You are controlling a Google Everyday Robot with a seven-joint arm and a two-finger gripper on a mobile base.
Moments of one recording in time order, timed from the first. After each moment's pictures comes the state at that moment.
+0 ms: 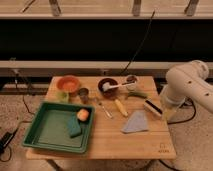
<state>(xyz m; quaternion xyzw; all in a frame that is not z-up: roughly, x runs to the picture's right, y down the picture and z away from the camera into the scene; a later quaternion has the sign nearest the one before) 0.284 0.106 0.684 -0.28 0.02 0.02 0.96</state>
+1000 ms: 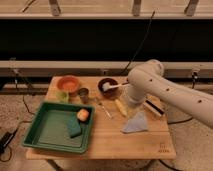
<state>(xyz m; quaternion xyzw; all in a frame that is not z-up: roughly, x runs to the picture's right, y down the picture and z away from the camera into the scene) 0.083 0.109 0.702 -0.28 -0.13 -0.12 0.94</state>
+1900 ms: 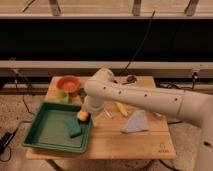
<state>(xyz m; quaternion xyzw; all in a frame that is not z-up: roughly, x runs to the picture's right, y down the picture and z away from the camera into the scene) -0.087 0.151 0.732 -0.28 -0.23 -0.31 0.88</state>
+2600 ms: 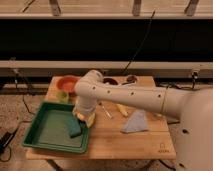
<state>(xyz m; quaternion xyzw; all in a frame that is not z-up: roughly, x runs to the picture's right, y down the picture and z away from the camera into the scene) -0.117 0.160 0.744 -0.28 -0.27 -0.37 0.84</state>
